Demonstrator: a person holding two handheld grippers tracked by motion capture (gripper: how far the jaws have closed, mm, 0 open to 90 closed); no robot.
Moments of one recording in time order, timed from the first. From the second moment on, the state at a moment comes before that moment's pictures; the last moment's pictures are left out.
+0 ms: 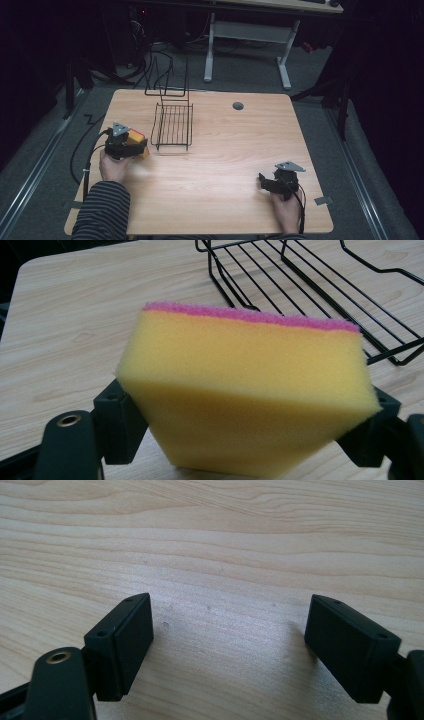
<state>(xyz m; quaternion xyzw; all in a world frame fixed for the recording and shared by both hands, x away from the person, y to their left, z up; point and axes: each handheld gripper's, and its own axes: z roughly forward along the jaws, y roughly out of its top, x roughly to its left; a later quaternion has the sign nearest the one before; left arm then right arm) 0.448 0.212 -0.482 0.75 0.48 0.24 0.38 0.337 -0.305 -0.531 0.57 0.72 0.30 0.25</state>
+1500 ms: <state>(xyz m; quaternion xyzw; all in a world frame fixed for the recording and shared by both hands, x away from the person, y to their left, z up) 0.419 0.195 -0.428 0.75 0.43 0.24 0.44 0.337 -0.305 -0.531 0.57 0.72 0.30 0.25</state>
